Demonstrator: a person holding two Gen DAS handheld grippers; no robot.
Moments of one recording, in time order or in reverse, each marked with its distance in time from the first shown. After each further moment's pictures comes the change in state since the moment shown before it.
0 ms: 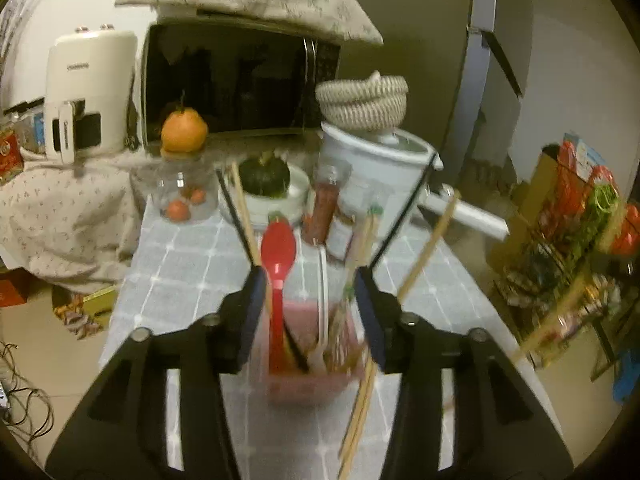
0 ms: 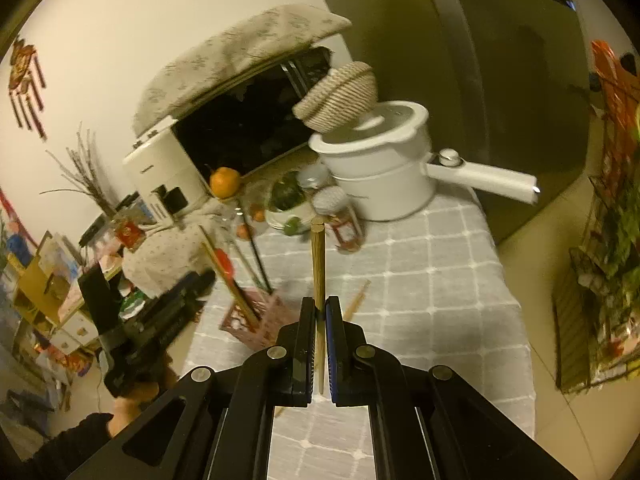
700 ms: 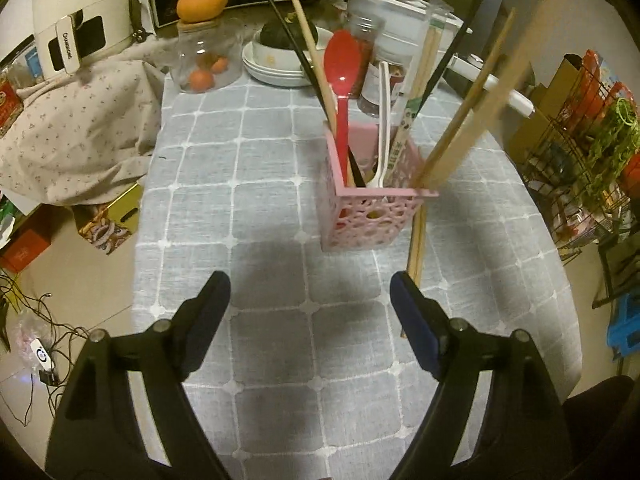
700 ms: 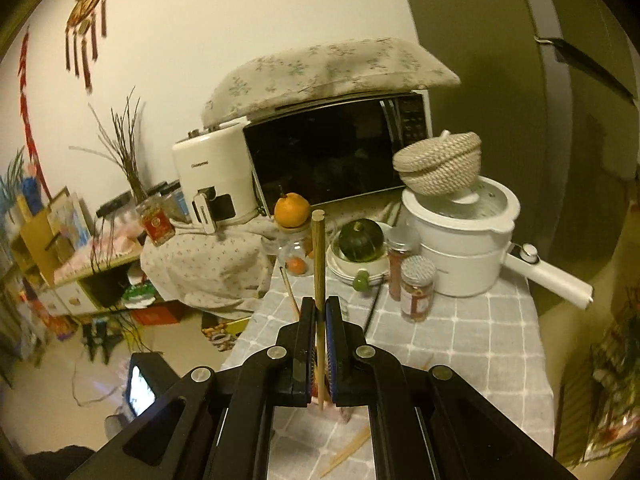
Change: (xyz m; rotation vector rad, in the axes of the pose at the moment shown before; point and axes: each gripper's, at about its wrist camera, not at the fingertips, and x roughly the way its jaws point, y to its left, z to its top) left arm -0.001 0.039 -0.051 0.052 0.436 0.054; right arm 0.040 0.133 0.036 -0.250 -0.102 0.016
